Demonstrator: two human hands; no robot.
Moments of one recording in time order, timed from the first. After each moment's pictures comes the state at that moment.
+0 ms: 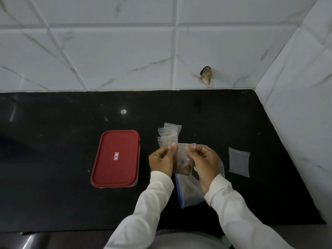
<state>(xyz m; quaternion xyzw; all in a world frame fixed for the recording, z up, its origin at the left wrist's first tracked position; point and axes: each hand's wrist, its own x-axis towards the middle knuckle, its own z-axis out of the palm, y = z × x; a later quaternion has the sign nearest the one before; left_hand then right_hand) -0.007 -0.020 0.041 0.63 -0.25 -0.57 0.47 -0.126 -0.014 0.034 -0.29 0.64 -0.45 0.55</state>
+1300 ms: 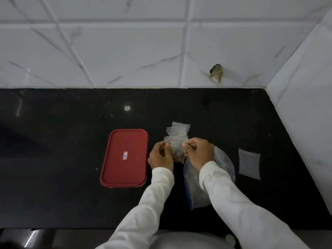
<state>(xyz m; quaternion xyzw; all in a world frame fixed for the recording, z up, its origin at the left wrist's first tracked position) 0.021 -0.044 -0.011 0.73 -0.31 -0.40 0.45 -0.101 -0.059 0.019 -0.54 0.71 -0.26 0.36</state>
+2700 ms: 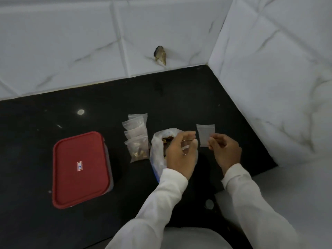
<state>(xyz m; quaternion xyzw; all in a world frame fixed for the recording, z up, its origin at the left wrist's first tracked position) -0.088 0.013 0.050 0.51 -0.51 -0.59 0.36 -0.242 0.035 0.012 -0.28 0.83 -0.40 0.27</state>
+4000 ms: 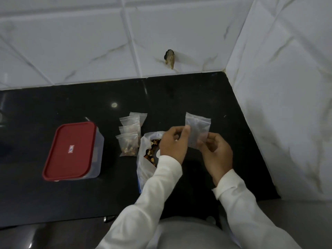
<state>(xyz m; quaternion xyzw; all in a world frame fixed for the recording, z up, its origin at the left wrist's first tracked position) -0.162 -0.008 0.070 0.64 -0.42 -0.53 0.37 -0.281 0.021 0.043 -0.37 0.72 -0.44 0.40</state>
